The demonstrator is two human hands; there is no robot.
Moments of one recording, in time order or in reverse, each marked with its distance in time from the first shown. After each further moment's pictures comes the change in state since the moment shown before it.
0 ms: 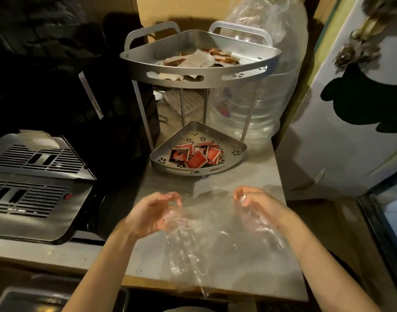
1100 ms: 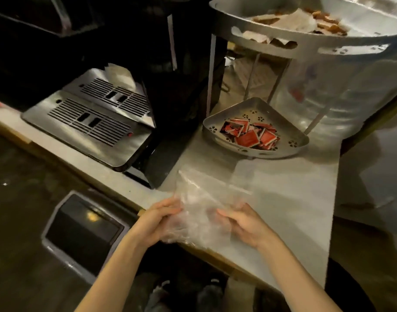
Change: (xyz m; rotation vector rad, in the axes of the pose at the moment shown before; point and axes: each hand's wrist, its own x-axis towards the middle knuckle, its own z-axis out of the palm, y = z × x) left_hand -0.076 -0.086 0.014 -0.267 0.599 0.143; right_hand 0.017 0.041 0.100 0.192 -0.183 0.194
